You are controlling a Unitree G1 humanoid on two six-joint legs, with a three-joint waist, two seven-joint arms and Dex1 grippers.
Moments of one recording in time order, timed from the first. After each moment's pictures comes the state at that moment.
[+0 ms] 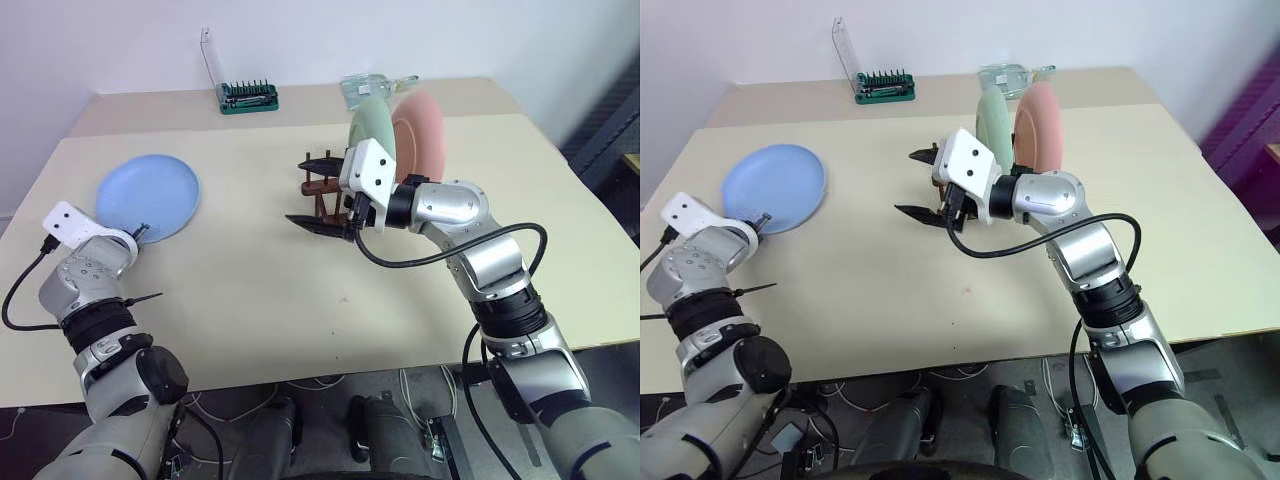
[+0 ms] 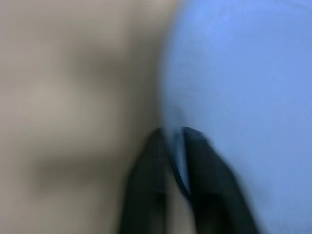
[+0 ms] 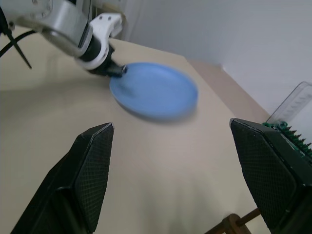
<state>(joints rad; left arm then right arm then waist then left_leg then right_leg) -0.74 0.35 0.80 0.35 -0.49 0.84 0.37 -0.77 -0.40 0.25 -0.11 0.20 0.33 0.87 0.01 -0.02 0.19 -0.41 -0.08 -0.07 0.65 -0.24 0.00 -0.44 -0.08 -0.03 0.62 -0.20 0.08</state>
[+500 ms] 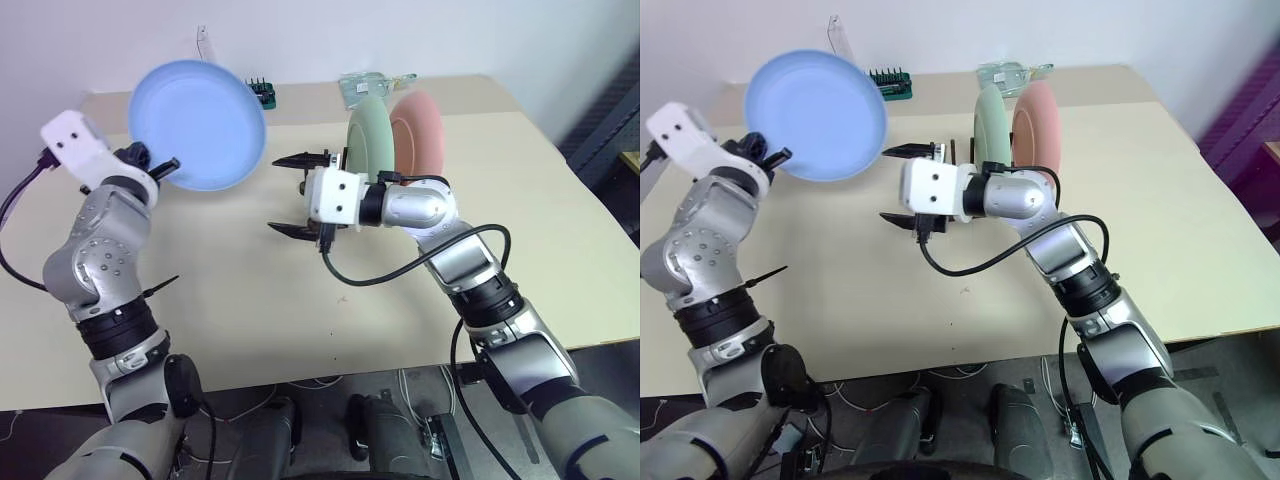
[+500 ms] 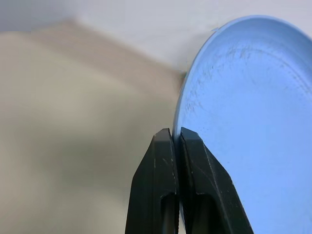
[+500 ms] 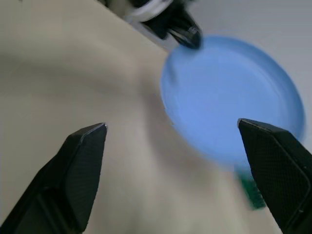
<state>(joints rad) -0.72 0.24 0.48 -0.26 -0.55 0.92 0.27 -0.90 -0.35 0.41 0.11 -0.11 -0.10 0.80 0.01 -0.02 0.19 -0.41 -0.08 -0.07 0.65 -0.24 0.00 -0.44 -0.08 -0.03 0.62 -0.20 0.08</state>
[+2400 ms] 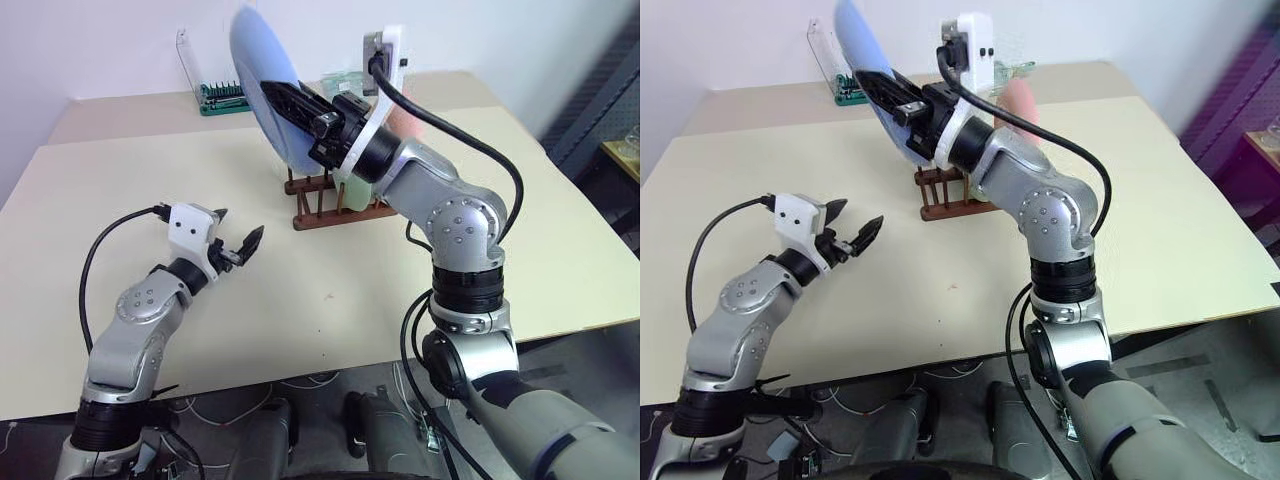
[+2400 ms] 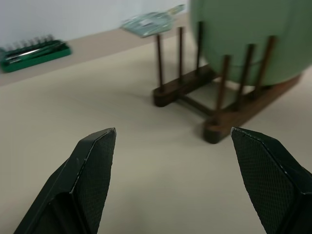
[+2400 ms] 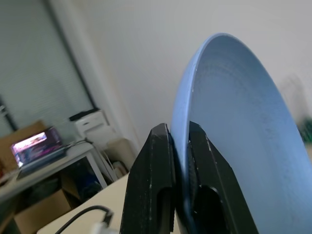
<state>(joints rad) -0.15 0.47 0.05 -0.39 -0.39 0.45 -0.39 -0.97 -0.03 -0.11 -0.07 0.84 0.86 0.22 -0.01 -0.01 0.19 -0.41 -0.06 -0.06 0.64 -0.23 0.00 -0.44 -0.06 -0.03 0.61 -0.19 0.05</state>
